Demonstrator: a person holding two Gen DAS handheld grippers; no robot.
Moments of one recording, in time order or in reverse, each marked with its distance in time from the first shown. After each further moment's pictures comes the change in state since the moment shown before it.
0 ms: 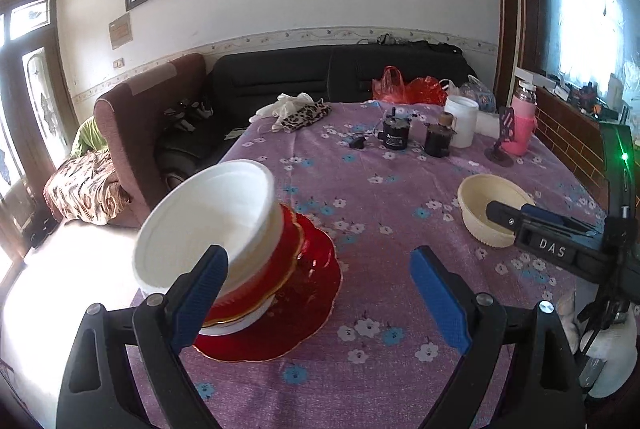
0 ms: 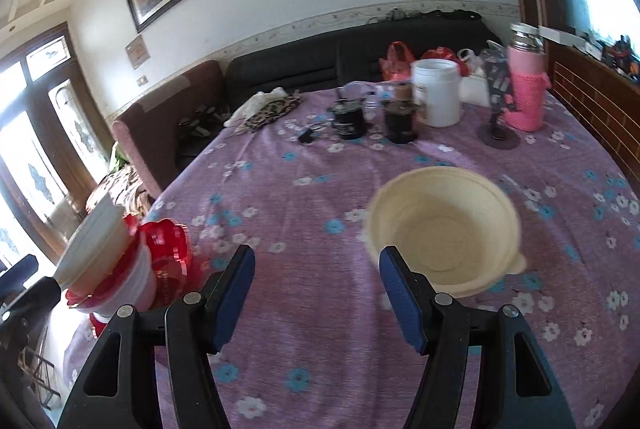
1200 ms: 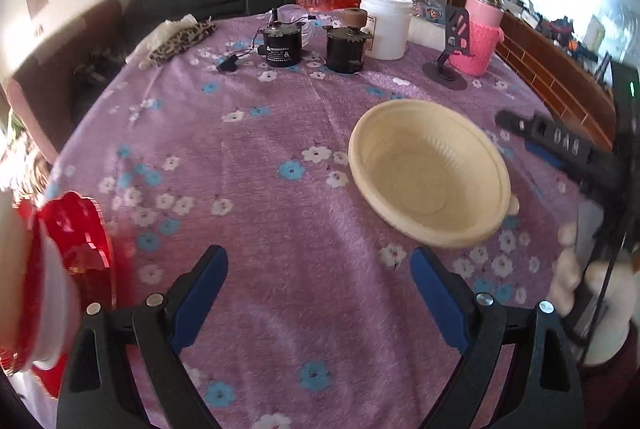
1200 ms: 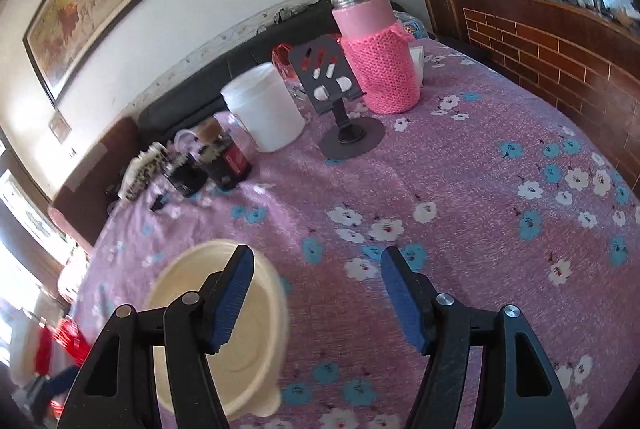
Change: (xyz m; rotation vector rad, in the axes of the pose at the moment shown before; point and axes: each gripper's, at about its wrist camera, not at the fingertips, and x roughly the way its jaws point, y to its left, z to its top) left arm 0.141 -0.128 0.015 0.053 0.310 -0.196; right arm 0.048 -0.193 0.043 0.272 -0.013 -0.173
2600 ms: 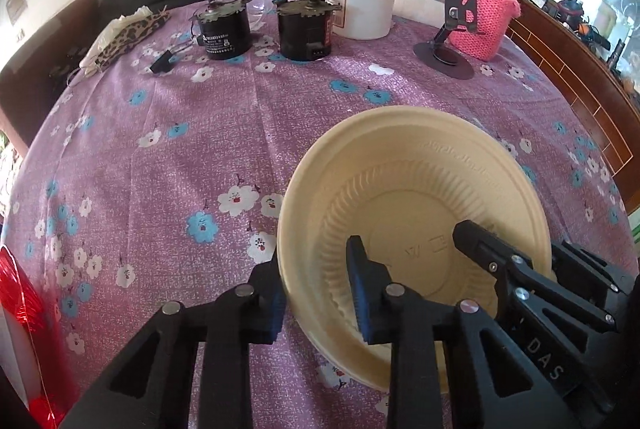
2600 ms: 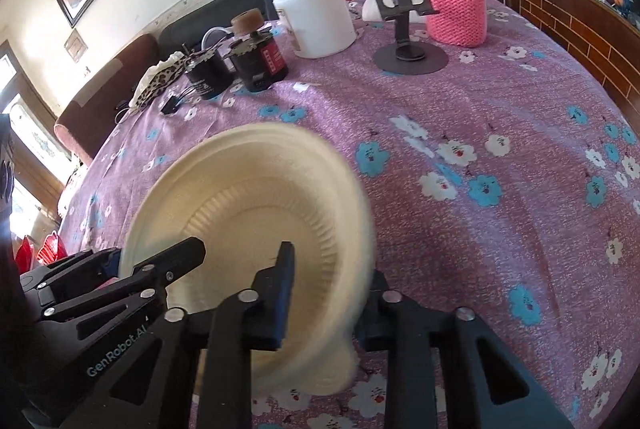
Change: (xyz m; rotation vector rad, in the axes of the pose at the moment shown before) left arm 0.084 -0.052 0.042 0.048 0.072 0.004; right arm 0.037 0.032 -0.038 -0.159 0.230 0.056
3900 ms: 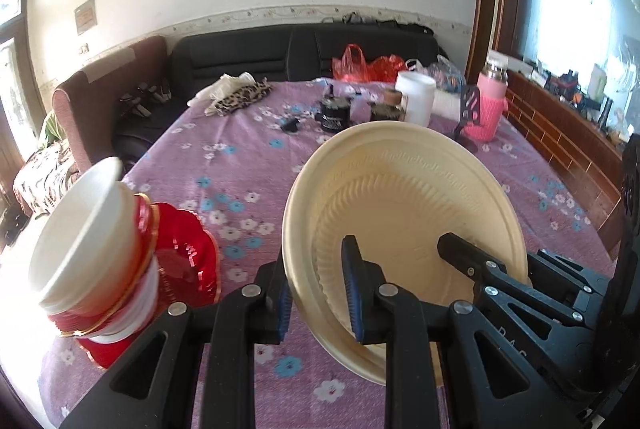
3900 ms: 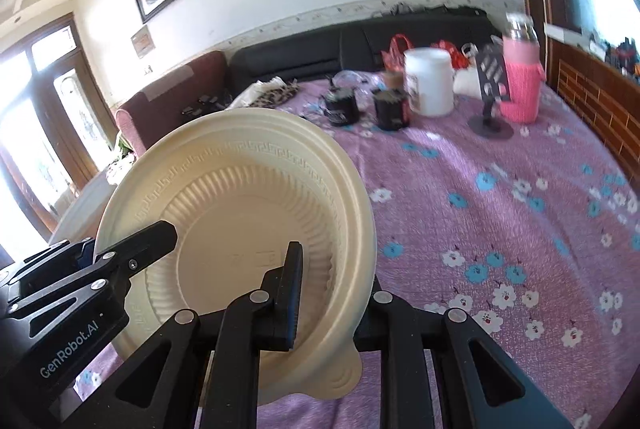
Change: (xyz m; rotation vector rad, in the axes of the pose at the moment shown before) left arm -0.180 0.088 -0.094 -0.106 -0.312 0.077; right arm -0.101 0.138 -0.064 -0.183 -0.197 0.100
